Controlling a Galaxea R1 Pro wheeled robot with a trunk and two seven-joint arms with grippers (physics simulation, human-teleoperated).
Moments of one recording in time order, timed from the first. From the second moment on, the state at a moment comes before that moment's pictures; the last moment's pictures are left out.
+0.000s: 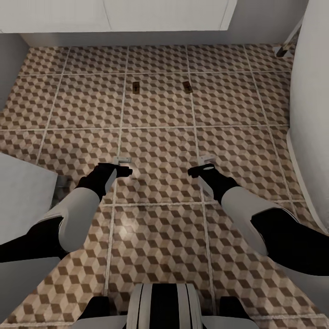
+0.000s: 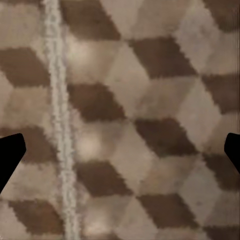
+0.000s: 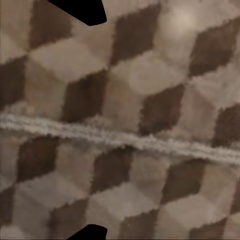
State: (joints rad) left arm -1.34 -0.09 0.28 -0.36 -0.36 0.46 -0.02; right arm -1.38 0.11 0.34 -0.18 -0.11 0.23 -0.17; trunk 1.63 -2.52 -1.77
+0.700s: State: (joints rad) left arm -1.34 -0.09 0.28 -0.36 -0.36 0.46 -0.02; right arm -1.38 0.11 0.34 -0.18 -0.11 0.23 -0.17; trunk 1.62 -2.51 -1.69
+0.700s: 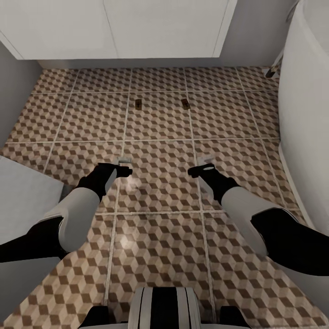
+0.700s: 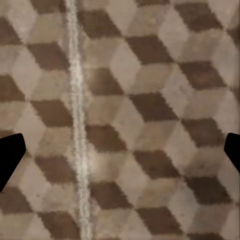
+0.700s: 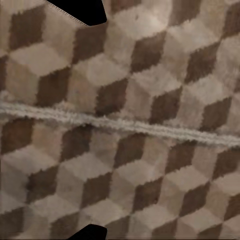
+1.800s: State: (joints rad) left arm -1.31 -0.09 0.28 -0.36 -0.36 0.46 -0.02; right arm -1.34 0.10 0.34 -0.18 -0.10 0.14 -0.17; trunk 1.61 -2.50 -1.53
